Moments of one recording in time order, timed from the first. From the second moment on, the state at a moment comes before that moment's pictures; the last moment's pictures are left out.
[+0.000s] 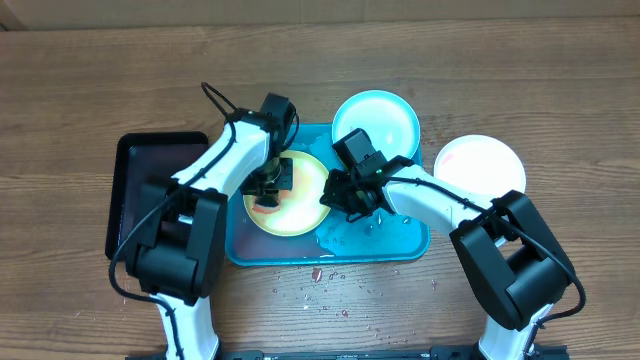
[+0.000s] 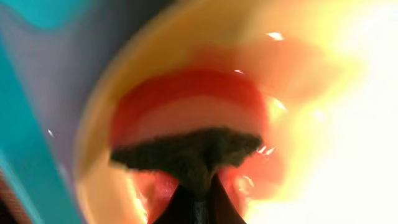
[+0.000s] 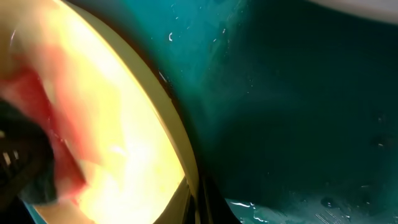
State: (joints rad) left arm -0.33 2.02 1.39 -0.98 -0.05 -0.33; right arm 0.60 1.94 1.13 -0.38 -0.28 0.88
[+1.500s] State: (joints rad) left arm -0.26 2.00 1.88 -1.33 0.02 -0.28; right arm 1.02 1.61 1.20 -1.01 1.00 0.76
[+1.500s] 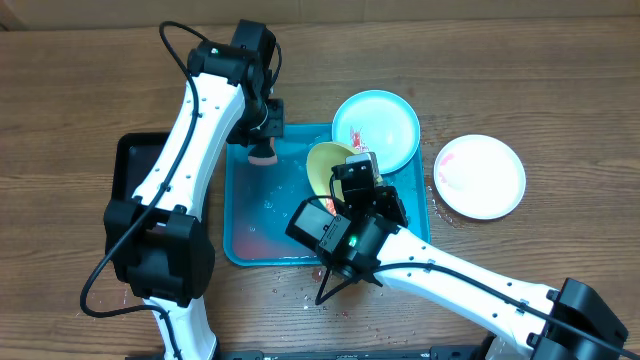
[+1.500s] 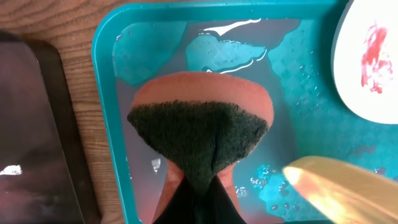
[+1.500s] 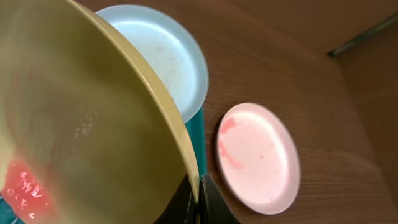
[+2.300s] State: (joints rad) left arm -0.23 1.74 1.88 -1.36 0.02 -0.28; right arm 1.15 1.61 1.35 -1.18 1.33 0.77
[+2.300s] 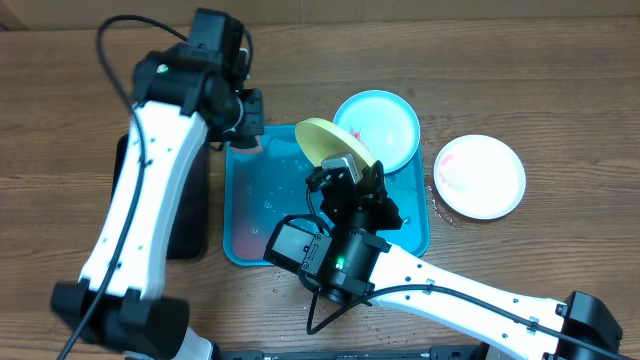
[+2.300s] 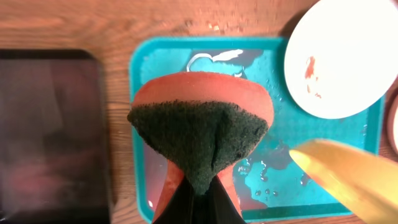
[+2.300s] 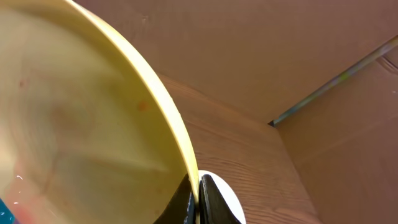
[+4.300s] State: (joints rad) left arm -0.23 1.74 1.88 -1.34 0.00 -0.28; right arm -0.34 1.61 1.02 -0.78 -0.09 0.52
